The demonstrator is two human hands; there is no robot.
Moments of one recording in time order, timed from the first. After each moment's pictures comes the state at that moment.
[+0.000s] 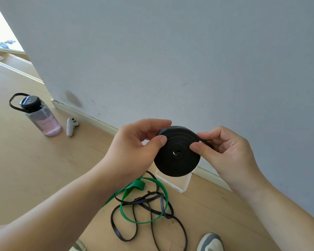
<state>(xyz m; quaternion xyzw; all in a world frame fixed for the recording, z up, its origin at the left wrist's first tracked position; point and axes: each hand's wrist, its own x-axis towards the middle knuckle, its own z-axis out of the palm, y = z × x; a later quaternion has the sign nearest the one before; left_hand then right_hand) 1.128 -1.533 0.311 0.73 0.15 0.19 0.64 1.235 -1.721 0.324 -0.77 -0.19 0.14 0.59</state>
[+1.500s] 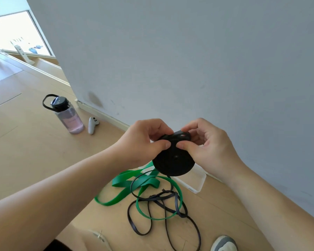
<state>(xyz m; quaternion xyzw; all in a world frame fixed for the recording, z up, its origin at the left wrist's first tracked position) 1.120 -1.491 0.317 0.83 0.15 0.09 0.53 1.230 -1.666 0.320 -0.81 -0.32 0.15 0.46</state>
